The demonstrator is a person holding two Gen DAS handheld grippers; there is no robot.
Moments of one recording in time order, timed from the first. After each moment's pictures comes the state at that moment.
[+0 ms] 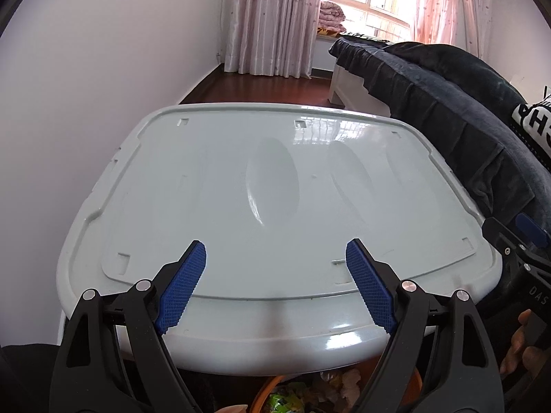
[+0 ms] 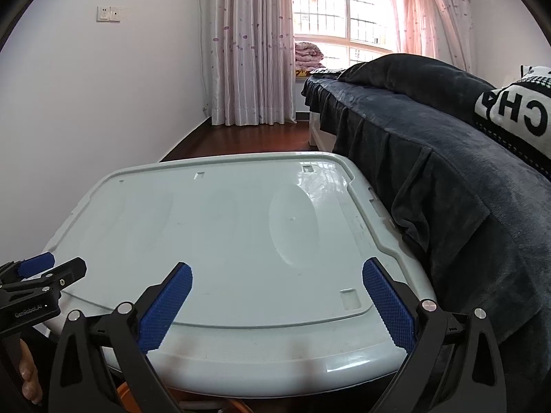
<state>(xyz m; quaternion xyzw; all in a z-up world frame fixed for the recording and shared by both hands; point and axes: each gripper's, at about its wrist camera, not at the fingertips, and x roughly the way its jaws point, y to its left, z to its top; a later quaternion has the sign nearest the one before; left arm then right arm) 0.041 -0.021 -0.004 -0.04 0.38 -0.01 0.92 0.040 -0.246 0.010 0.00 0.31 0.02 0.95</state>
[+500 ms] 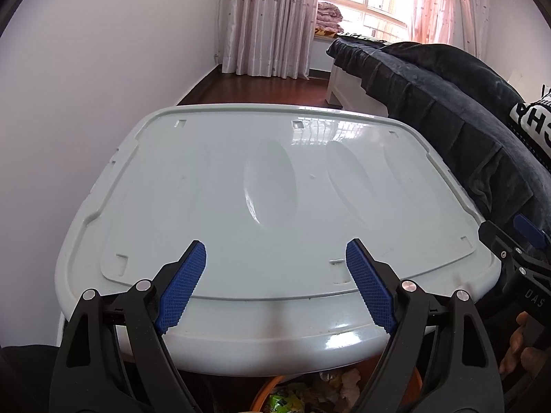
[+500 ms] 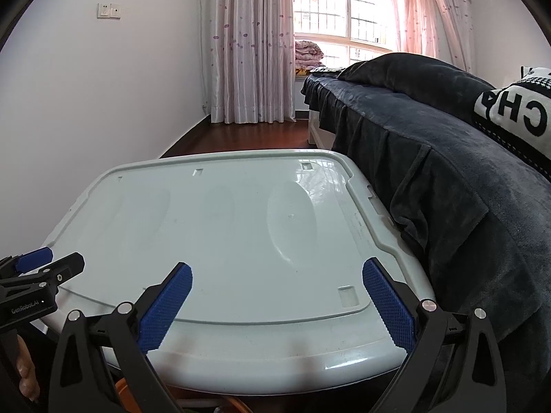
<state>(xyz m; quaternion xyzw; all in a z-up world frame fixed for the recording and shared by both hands) 0.041 -0.023 -0.005 -0.04 0.38 -0.01 0.92 0.038 -0.245 0.007 0.00 0.32 0.02 0.95</state>
